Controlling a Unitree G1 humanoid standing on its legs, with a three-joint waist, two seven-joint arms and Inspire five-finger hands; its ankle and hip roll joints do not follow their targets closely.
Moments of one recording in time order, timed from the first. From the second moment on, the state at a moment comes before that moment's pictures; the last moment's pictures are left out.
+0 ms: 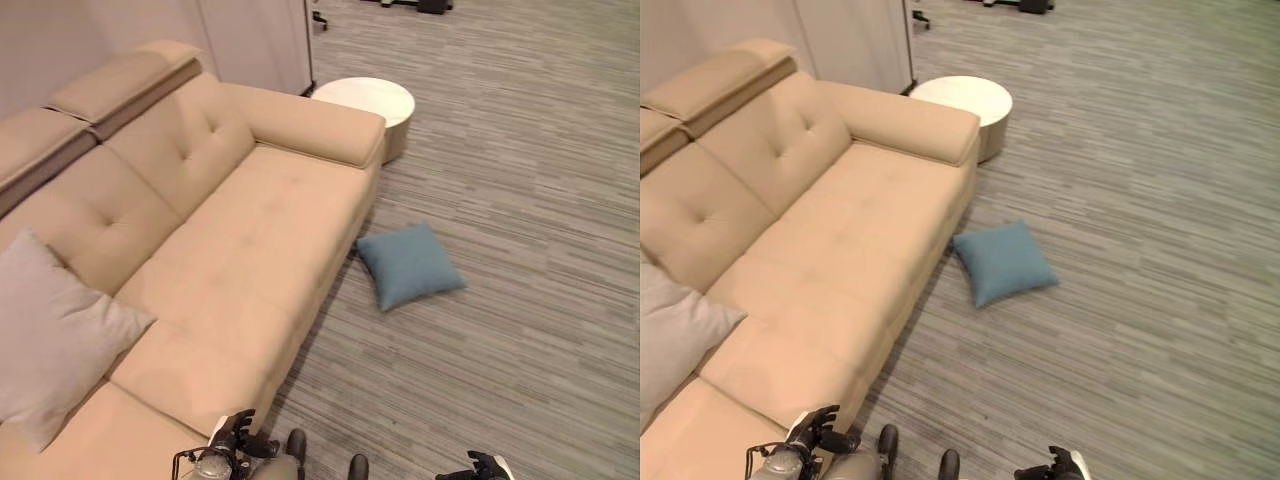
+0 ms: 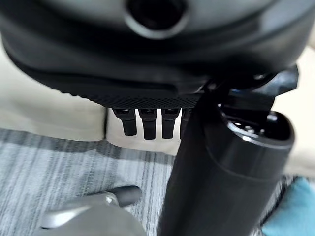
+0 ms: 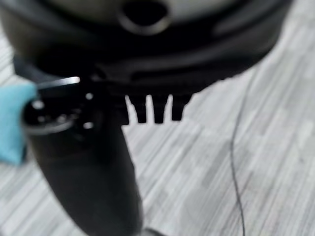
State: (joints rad) left arm -0.08 0.21 -0.22 1.13 -0.08 -0.08 0.10; right arm -0.06 -0.31 0.14 1.25 0.02 -0.03 -0.23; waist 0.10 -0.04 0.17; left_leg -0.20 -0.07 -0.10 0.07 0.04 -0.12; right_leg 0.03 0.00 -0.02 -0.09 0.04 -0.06
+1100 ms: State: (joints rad) left arm -0.09 0.21 -0.22 1.13 -0.12 -0.08 0.10; right arm -0.08 -0.28 0.18 1.22 0.01 -0.04 -0.21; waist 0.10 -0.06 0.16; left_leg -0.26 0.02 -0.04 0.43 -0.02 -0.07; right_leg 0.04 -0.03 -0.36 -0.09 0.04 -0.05
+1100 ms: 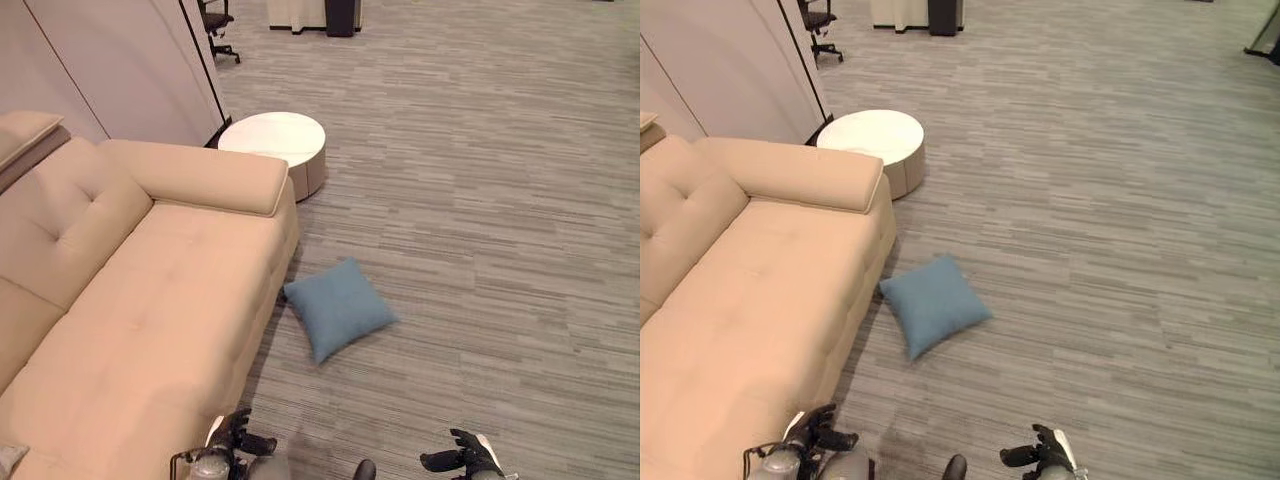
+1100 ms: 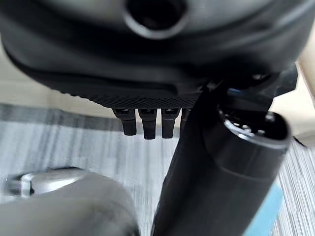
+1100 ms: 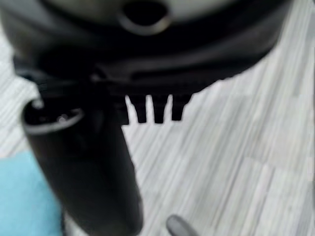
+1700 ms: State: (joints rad) left arm -0.05 0.26 -0.21 1.17 -0.10 -0.07 0.10; right arm -0.08 -0.25 0.19 1.21 0.00 -0.03 -0.20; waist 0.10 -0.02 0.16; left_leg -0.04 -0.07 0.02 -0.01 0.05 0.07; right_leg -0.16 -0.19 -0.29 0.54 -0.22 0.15
